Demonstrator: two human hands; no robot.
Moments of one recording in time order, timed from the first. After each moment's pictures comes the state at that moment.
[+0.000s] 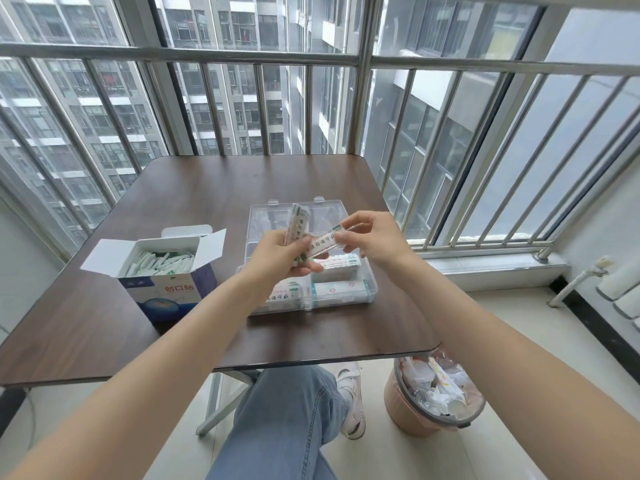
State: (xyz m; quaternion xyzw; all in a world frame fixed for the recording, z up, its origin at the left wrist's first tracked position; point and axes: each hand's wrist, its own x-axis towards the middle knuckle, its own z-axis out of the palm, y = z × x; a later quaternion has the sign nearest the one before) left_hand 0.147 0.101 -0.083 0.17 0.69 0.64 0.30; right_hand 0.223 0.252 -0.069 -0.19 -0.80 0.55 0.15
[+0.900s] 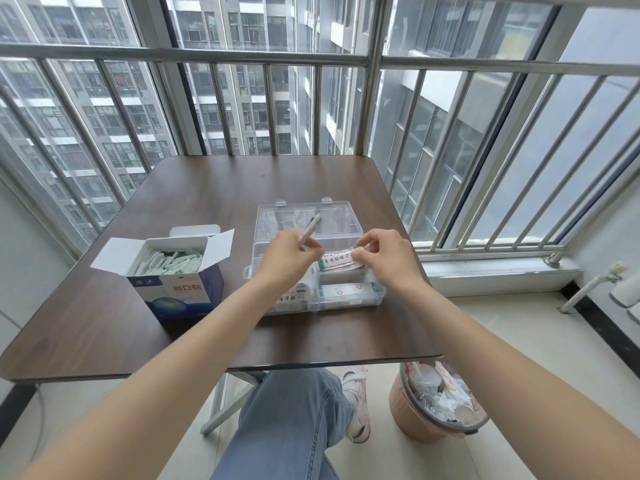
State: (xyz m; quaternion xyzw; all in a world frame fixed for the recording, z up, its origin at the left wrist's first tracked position) left_hand 0.145 0.107 -0.088 0.25 0.85 0.45 0.12; right_hand 0.225 0.257 -0.099 -0.26 -0.89 0.36 0.15
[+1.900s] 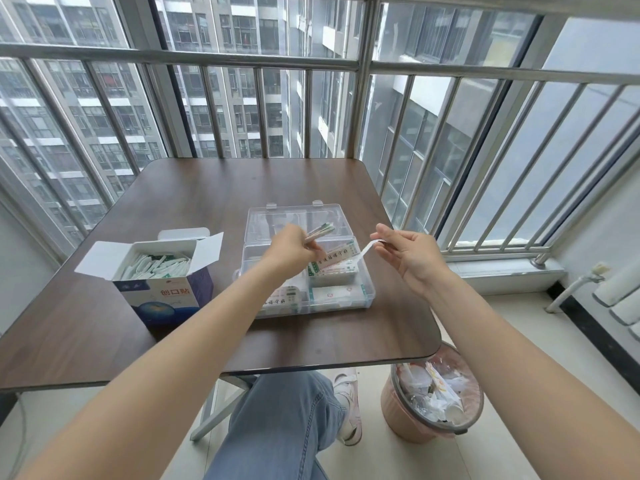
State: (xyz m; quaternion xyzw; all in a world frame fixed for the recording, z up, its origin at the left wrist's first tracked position) left_hand 0.130 0.133 -0.083 0.25 0.87 0.39 0.19; right_hand 0.244 0.286 -0.084 -0.27 -0.52 0.78 0.21
